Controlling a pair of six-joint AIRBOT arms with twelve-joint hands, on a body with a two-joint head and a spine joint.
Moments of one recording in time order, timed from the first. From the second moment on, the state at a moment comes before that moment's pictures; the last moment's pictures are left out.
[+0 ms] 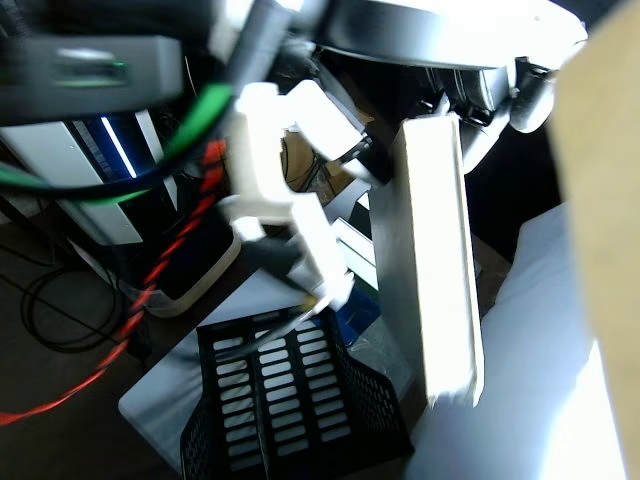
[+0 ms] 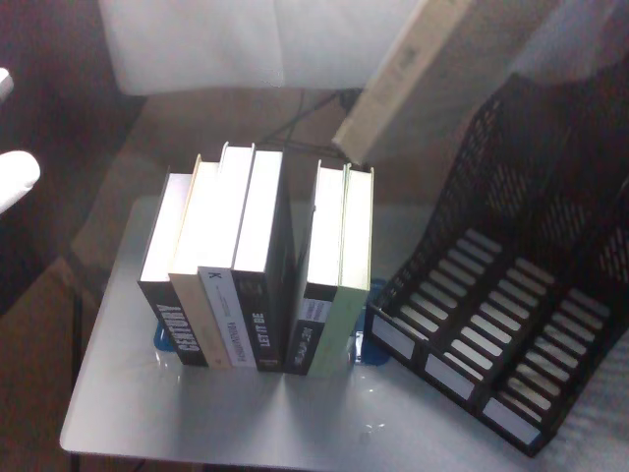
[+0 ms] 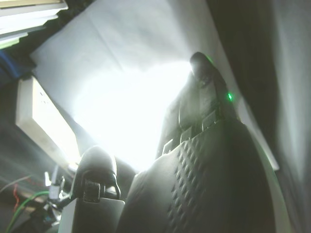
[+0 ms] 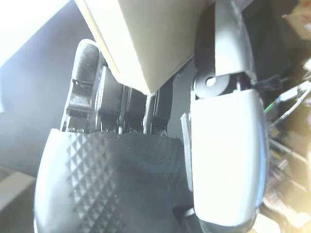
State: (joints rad) left arm 1.17 -0.96 1.23 -0.53 -1.30 0.44; right arm 0.42 -1.00 1.24 -2.00 0.44 0.54
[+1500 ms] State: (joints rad) left arm 1.17 -0.96 1.21 -0.54 -1.29 0.45; right arm 0.34 -1.00 1.23 -2.59 0.48 0.94
